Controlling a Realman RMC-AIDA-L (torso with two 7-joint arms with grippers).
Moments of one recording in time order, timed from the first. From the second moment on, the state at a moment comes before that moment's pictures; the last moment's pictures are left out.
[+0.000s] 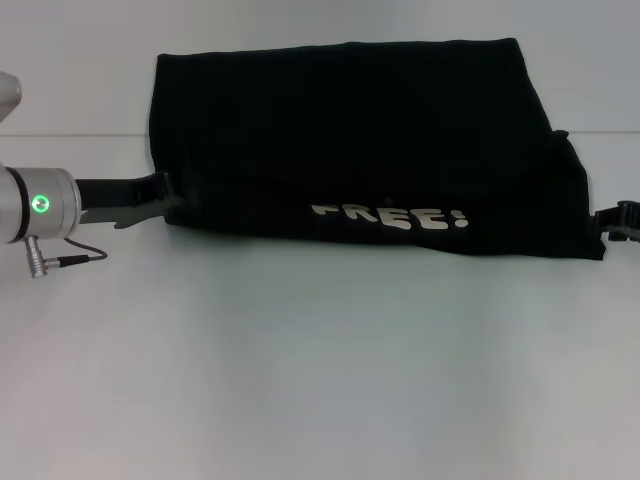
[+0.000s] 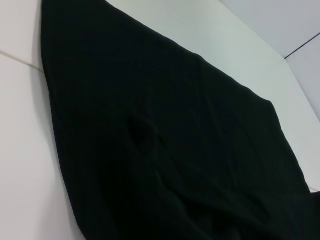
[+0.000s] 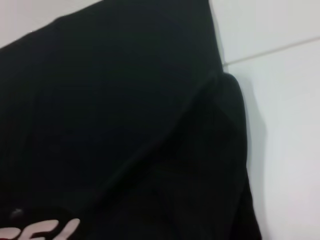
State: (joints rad) left arm -0.76 -2.02 0.53 0.55 2.31 1.09 -2.37; right arm 0.74 1.93 -0.65 -0.52 -2.49 -0.93 2.46
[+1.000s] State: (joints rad) left arm -0.77 -2.02 0.53 0.54 2.30 1.07 -2.37; right arm 0.77 1.97 -0.71 -0.48 -2.49 -0.84 2.45
